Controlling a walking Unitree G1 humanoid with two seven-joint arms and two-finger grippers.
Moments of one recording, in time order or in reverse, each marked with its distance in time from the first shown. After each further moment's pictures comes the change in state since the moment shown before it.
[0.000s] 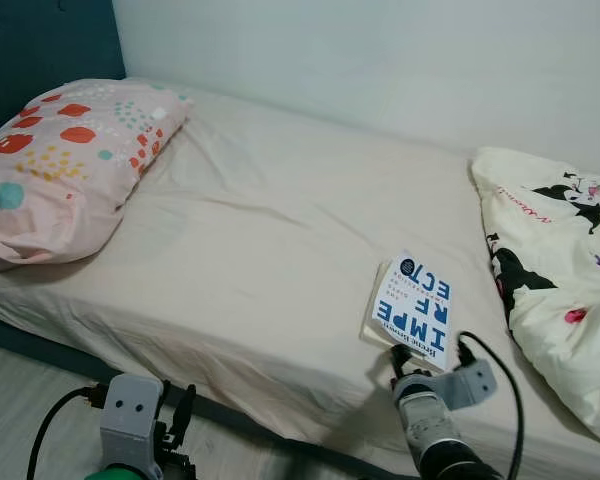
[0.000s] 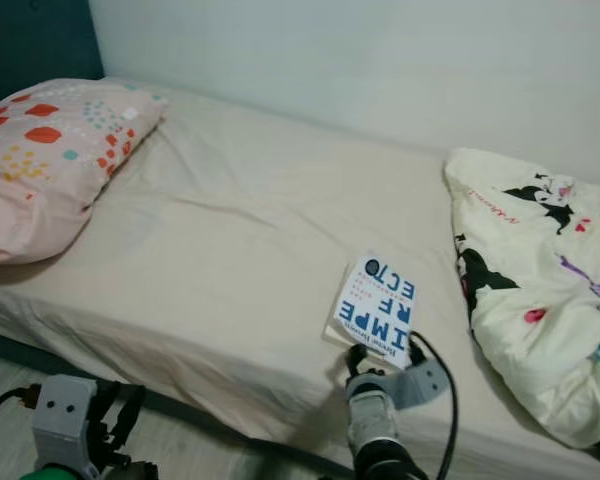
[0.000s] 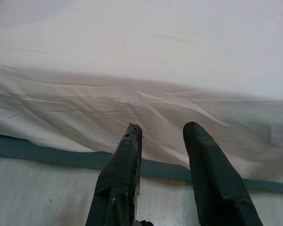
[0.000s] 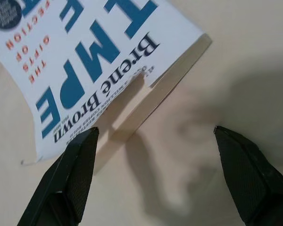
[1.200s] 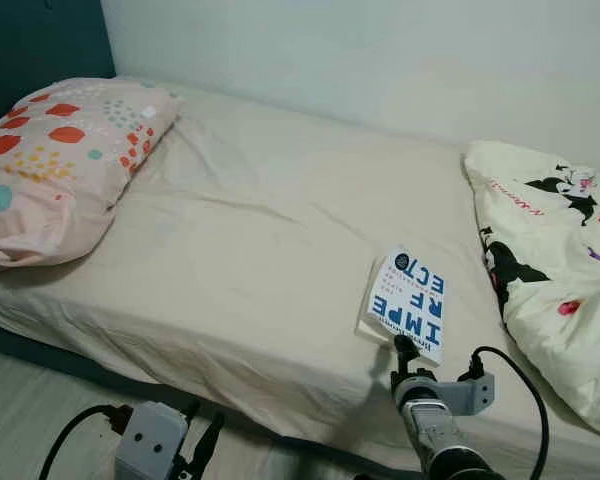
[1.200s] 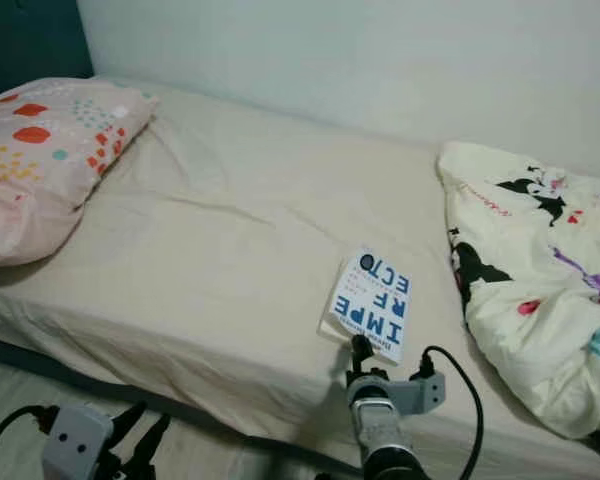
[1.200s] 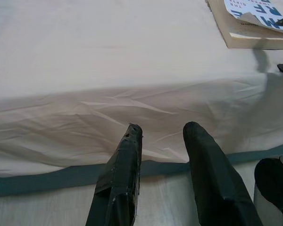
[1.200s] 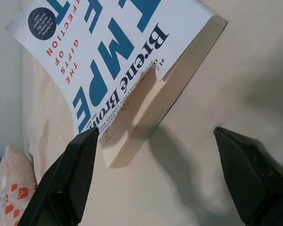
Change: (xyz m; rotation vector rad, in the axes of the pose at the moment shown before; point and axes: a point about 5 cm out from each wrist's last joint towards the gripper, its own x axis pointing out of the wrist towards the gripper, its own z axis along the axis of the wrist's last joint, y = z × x) left arm -0.027 -0.020 0.006 0.119 -0.043 -0.206; right arm 0.000 0.003 0.004 0.133 0.047 0.202
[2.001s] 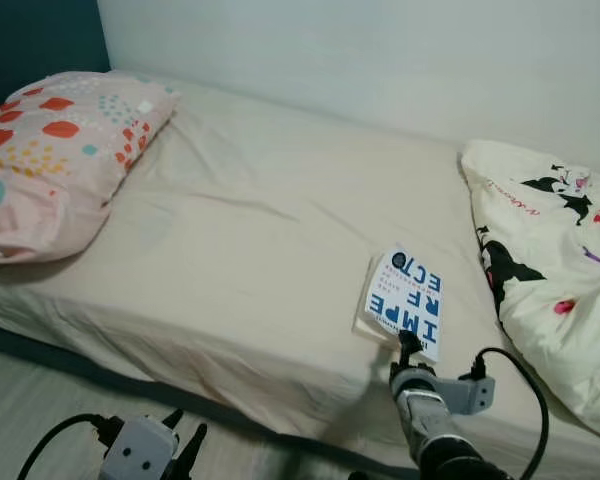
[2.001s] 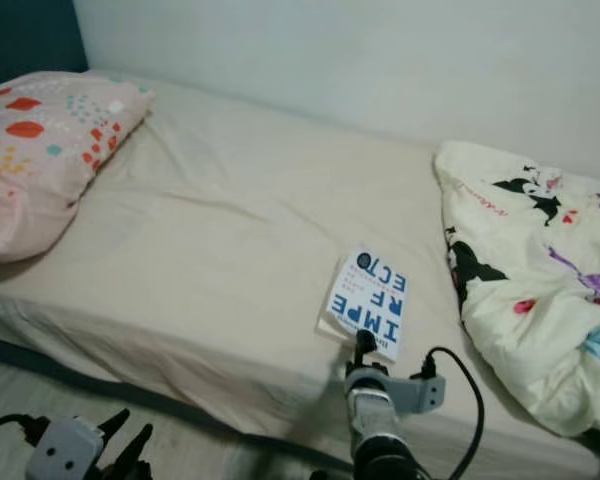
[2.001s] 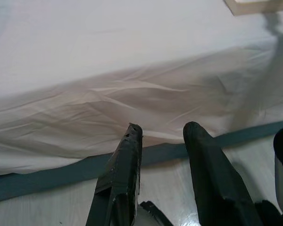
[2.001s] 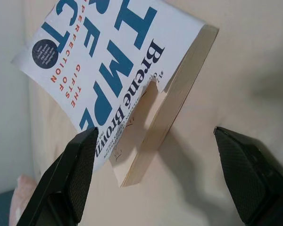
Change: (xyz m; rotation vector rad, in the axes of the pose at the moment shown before) left arm -0.014 0.017 -0.006 0.156 0.038 0.002; right arm 0.004 0.016 -0.012 0.137 -0.052 -0.017
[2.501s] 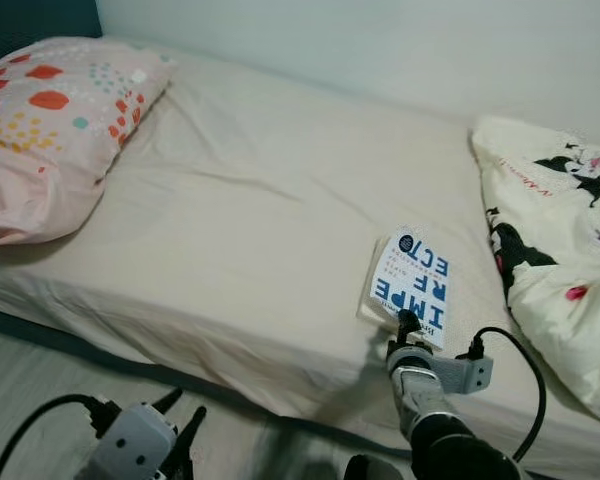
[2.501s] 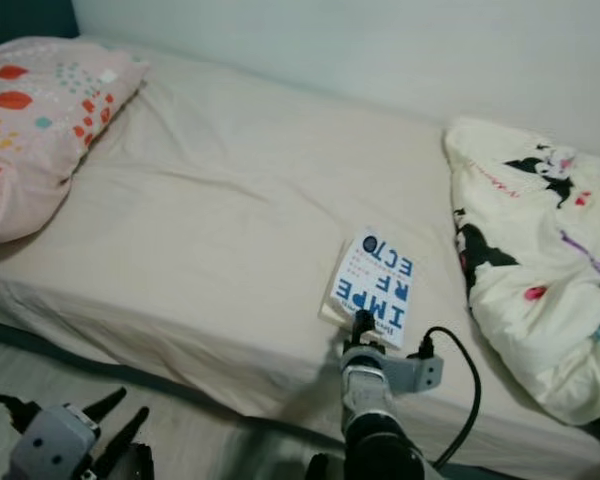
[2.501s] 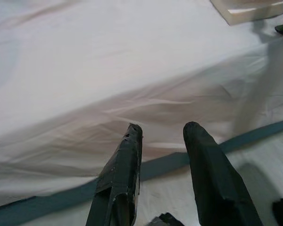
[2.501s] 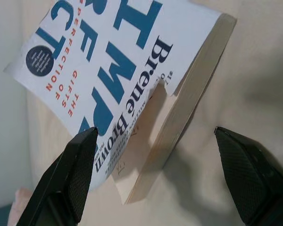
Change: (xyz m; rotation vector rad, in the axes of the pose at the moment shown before) left arm -0.004 0.014 0.035 0.113 -0.096 -0.013; right arm 0.007 0.033 -0.001 0.061 -0.052 0.061
